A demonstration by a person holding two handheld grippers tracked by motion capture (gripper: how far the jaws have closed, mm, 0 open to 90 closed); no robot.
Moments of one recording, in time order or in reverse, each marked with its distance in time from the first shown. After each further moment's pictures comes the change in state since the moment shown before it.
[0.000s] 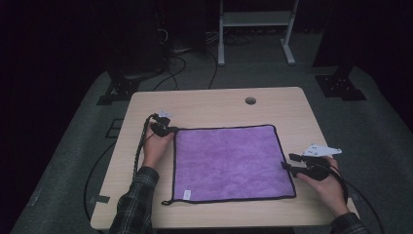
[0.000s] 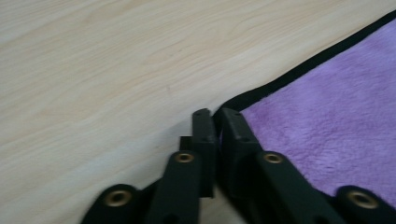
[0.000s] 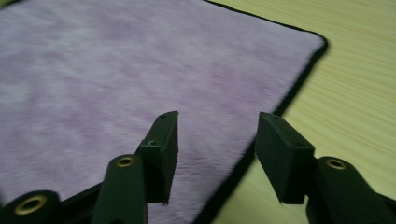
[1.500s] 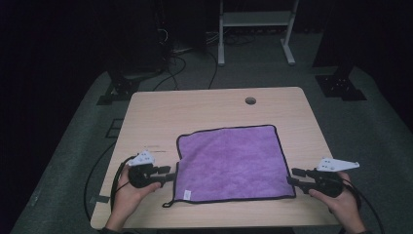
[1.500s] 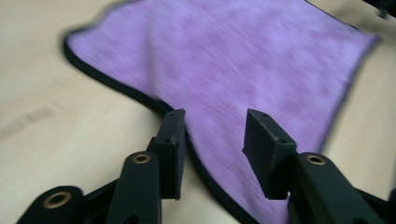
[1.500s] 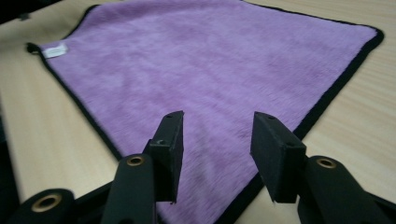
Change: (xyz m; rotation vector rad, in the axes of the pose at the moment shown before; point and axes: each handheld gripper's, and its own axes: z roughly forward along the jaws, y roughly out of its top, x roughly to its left) left arm -0.077 -0.081 -0.140 -0.087 -0.292 0.050; right arm 0.019 -0.019 -0.041 -0.050 0.195 0.023
